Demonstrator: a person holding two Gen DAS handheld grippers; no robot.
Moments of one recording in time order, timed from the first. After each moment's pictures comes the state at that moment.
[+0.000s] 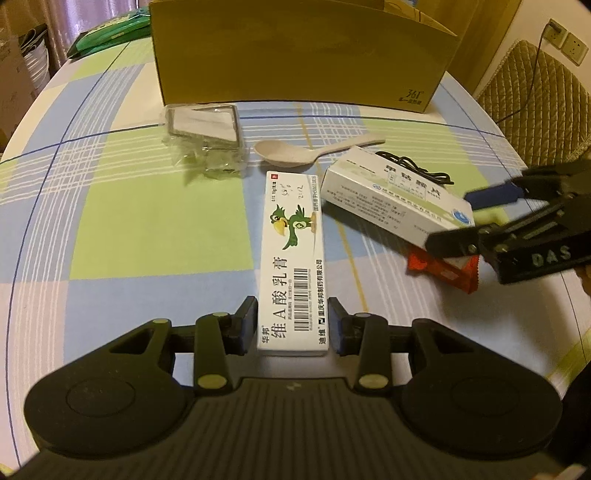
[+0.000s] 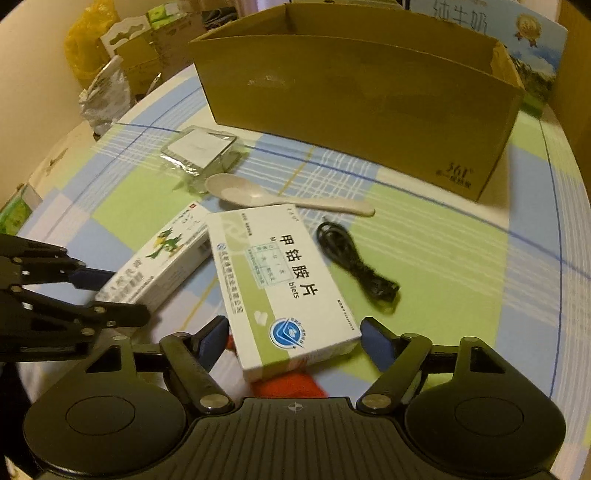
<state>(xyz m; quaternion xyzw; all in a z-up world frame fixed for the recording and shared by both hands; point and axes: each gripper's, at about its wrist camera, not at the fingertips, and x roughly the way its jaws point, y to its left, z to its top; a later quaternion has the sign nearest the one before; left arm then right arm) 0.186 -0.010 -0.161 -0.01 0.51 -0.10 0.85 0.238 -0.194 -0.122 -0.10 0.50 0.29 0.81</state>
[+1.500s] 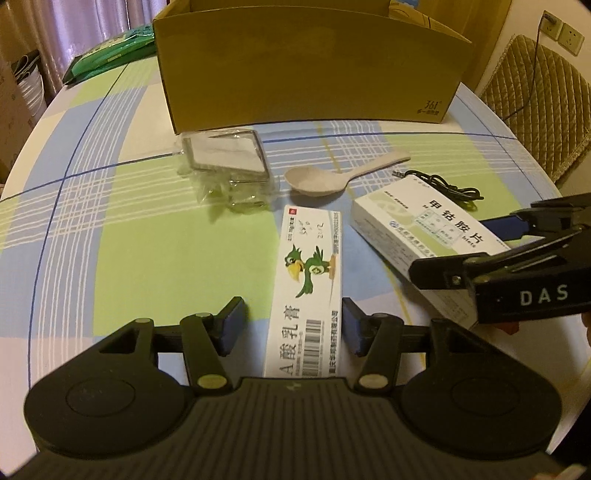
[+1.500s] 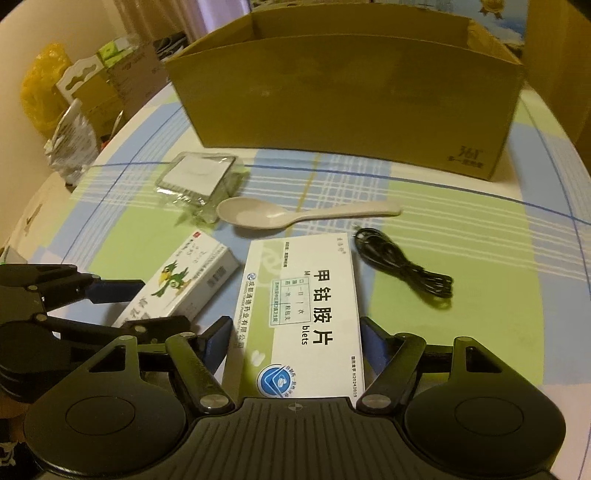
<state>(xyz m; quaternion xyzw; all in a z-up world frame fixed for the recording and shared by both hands) 0.213 0.008 -0.166 0.03 0.49 -0.11 0.86 0.233 -0.156 -0.137 -0.03 0.49 0.22 0.84</state>
